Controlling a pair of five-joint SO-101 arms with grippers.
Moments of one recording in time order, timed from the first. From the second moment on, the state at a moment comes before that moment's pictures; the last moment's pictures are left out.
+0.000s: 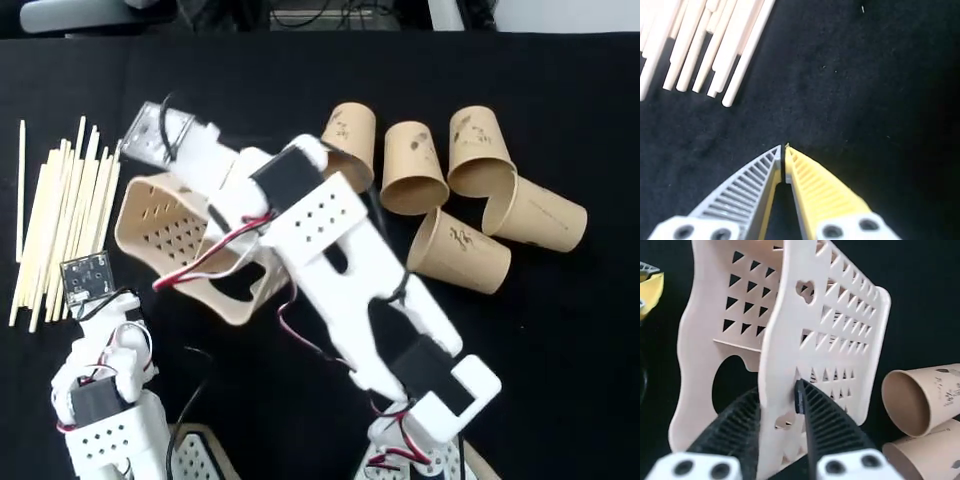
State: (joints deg) left arm -26.6 -103.7 96.4 72.3 -4.1; right arm -40.6 4.5 -22.3 92.0 24.4
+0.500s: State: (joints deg) left arm -26.6 -103.7 96.4 72.3 -4.1; right arm -31.1 15.0 -29.6 78.5 24.5
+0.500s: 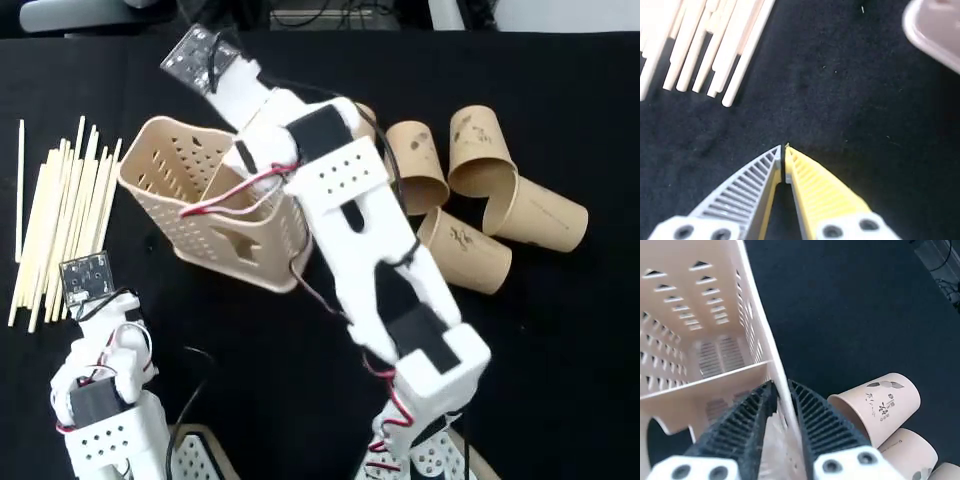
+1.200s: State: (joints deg) left arm -26.6 -103.7 96.4 72.3 -4.1; right arm -31.4 16.9 -54.2 94.7 26.5
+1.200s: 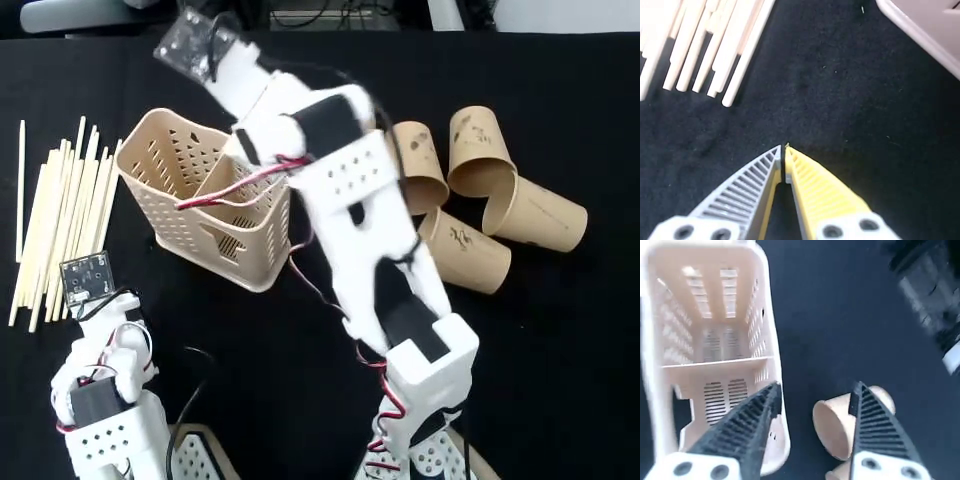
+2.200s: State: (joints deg) left arm -26.6 -103.7 96.4 72.3 -4.1; right arm -30.7 -39.1 -6.1 98.0 31.3
